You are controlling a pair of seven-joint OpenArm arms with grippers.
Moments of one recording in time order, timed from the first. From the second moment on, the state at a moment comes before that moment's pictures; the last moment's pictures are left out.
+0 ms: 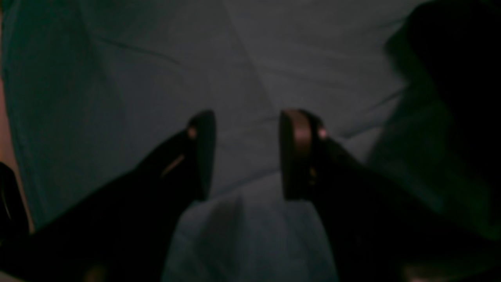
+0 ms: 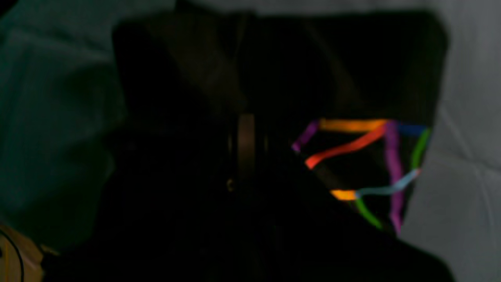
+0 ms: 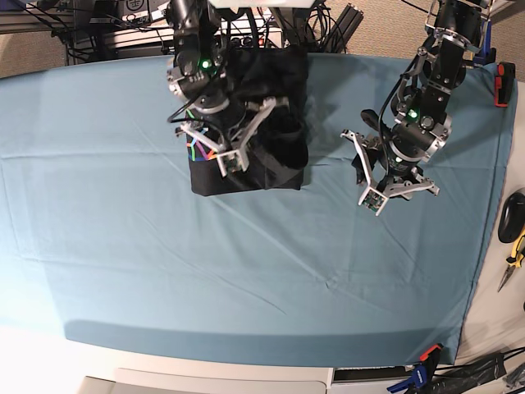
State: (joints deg) left arm 3.2 -21.5 15.3 108.5 -6.0 -7.5 52.4; right arm -17.3 -5.7 -12.4 118.1 -6.4 8.8 -60.0
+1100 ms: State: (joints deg) left arm 3.2 -21.5 15.3 108.5 -6.0 -7.5 52.4; right arm -11.3 -5.7 -17.6 104.5 -3.7 6.7 -54.2
